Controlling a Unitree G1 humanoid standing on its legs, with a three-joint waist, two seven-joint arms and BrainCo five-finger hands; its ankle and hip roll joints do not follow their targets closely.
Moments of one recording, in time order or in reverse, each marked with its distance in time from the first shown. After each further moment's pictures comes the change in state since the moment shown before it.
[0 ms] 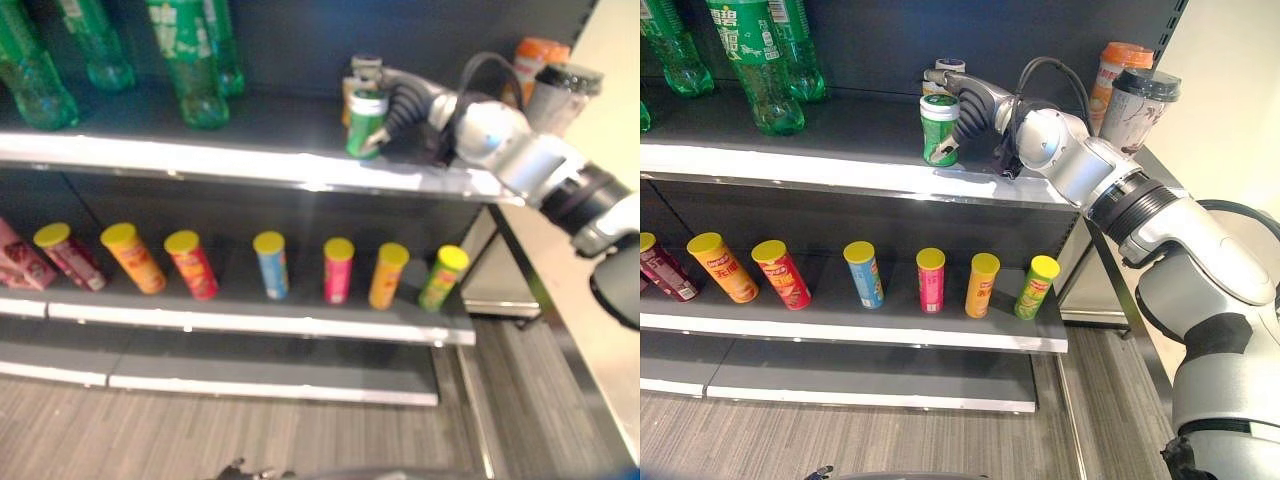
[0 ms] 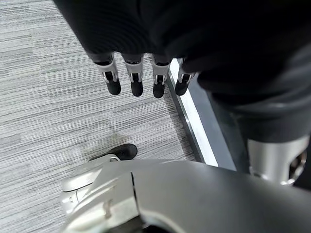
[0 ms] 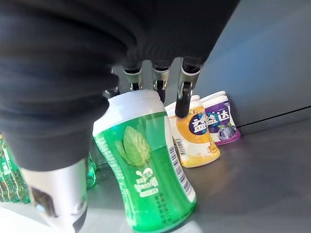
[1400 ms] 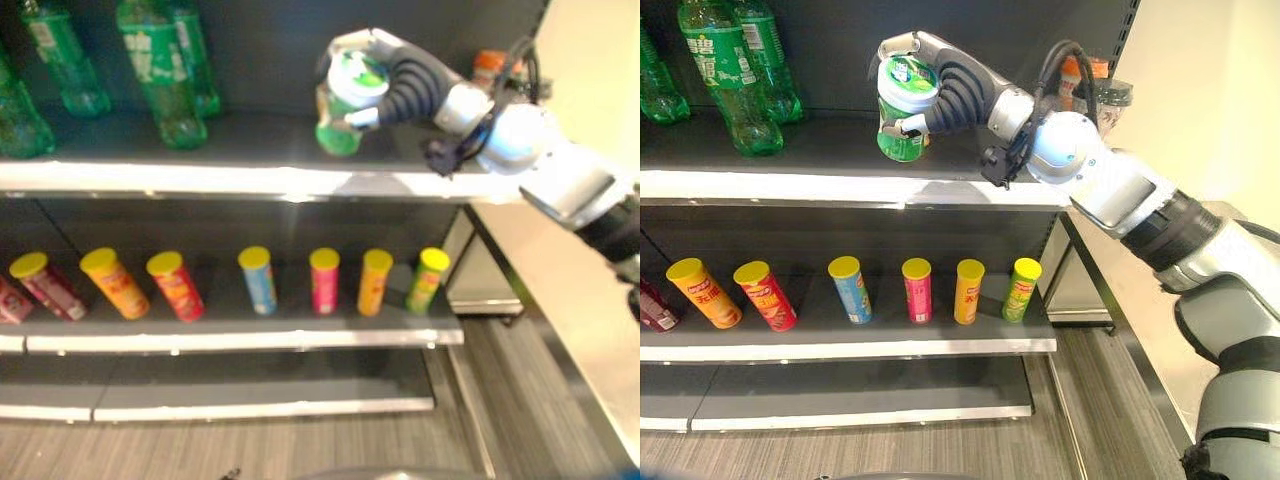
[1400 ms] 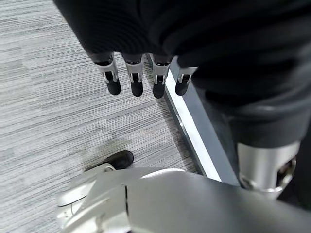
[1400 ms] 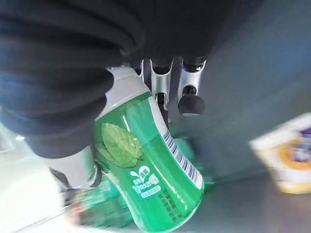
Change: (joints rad) left arm 0.011 -0.014 0.037 0.020 0.027 0.007 0.011; right arm 0.086 -0.060 -0.084 -0.229 0.197 -0.070 -0.076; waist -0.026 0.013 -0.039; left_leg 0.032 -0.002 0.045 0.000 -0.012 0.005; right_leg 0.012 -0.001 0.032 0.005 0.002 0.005
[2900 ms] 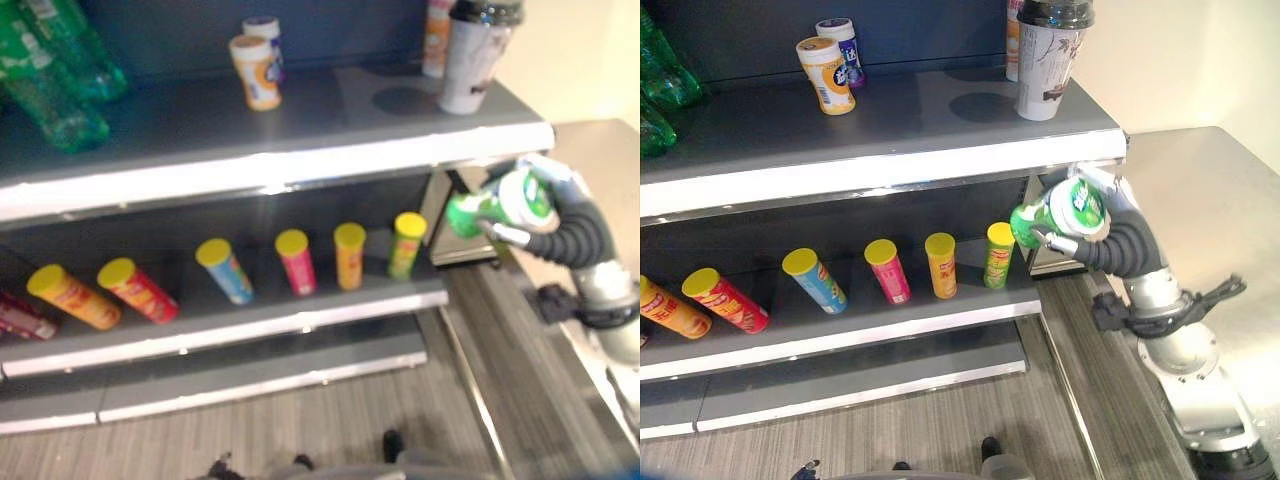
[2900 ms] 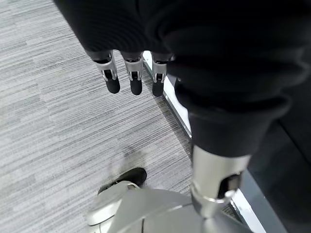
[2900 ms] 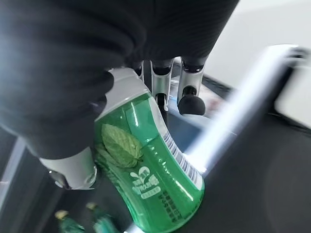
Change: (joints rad) left arm -0.028 -0.016 0.081 -0.017 0.023 0.013 0.075; right arm 1.207 -0.017 -1.013 -0.834 -0.349 -0.122 -0.096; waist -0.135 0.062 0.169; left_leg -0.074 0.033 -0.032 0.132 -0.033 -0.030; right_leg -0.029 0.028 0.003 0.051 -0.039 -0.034
